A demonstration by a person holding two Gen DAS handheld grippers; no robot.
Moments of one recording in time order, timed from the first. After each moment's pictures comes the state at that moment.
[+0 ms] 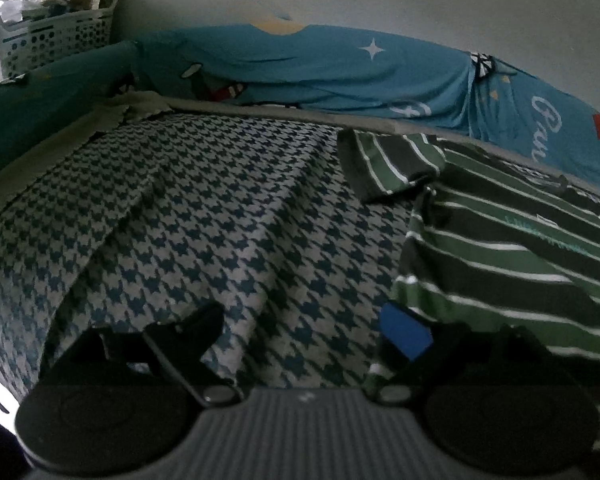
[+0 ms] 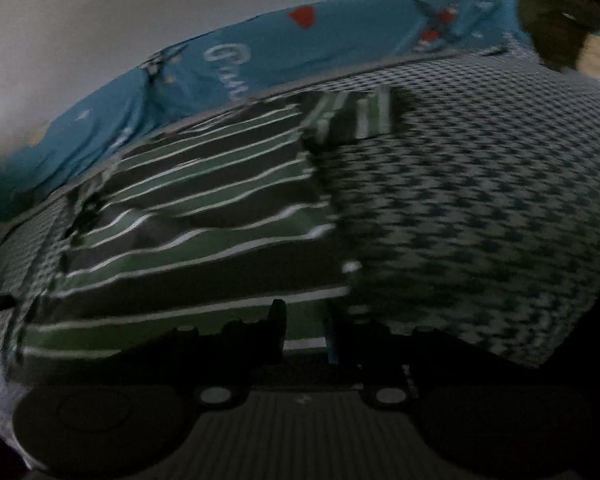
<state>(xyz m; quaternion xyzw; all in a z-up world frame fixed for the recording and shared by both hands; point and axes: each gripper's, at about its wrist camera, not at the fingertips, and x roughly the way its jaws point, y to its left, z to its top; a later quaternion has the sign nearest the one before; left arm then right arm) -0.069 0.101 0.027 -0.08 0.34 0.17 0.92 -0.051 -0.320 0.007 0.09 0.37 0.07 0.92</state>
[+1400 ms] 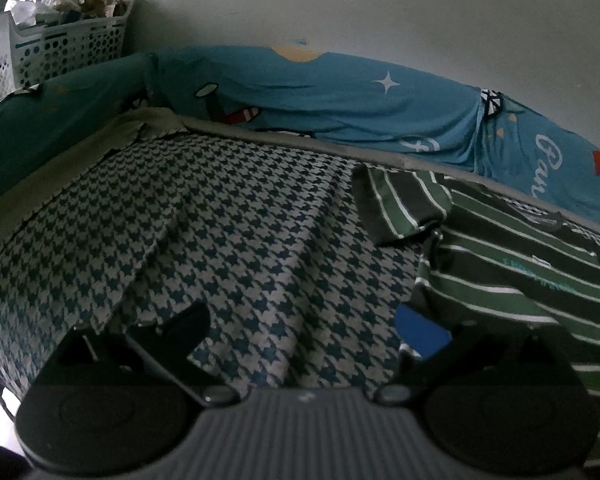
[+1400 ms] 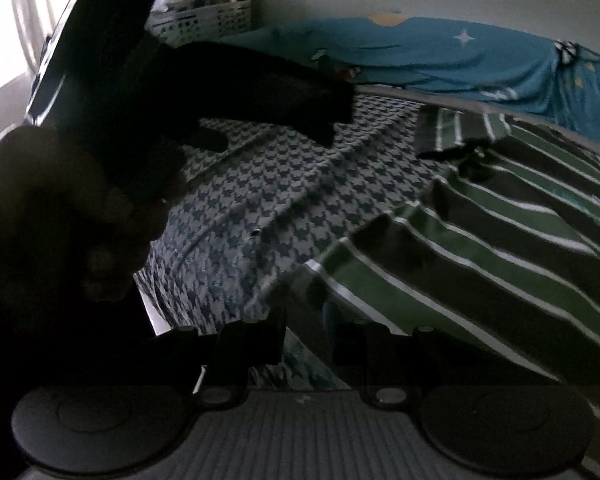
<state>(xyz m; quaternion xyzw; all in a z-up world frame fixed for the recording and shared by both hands) -0.076 0.128 0.069 -0.10 0.33 0.17 0.92 -0.076 -0.060 0.019 -0.12 0.34 0.45 0.82</state>
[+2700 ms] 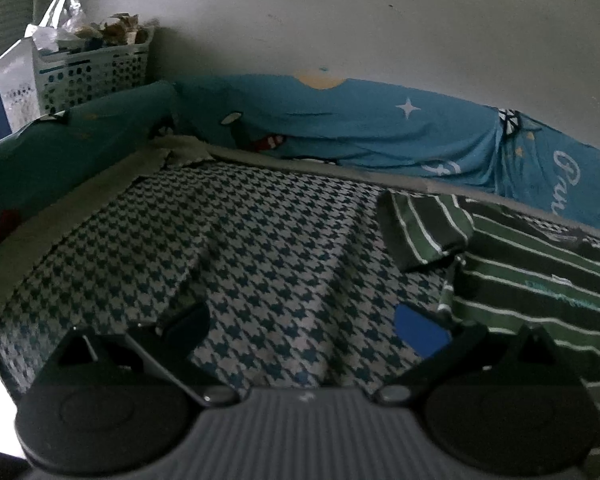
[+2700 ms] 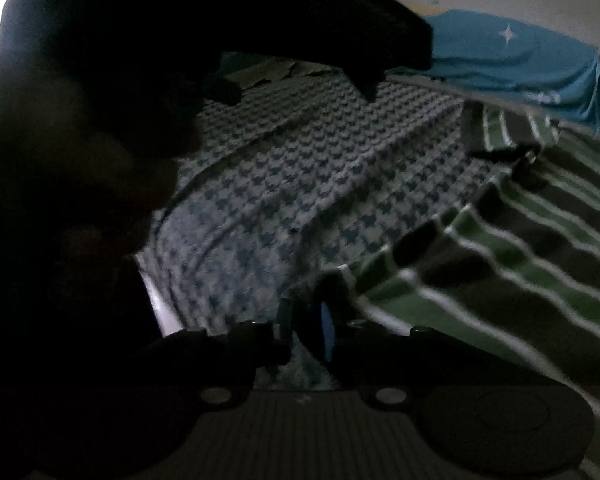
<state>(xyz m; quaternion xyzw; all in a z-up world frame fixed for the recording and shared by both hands) -0.083 0.133 0.084 -0.08 0.30 0.21 0.93 -0.074 -0.026 0.005 -0.12 0.35 0.48 0.79</state>
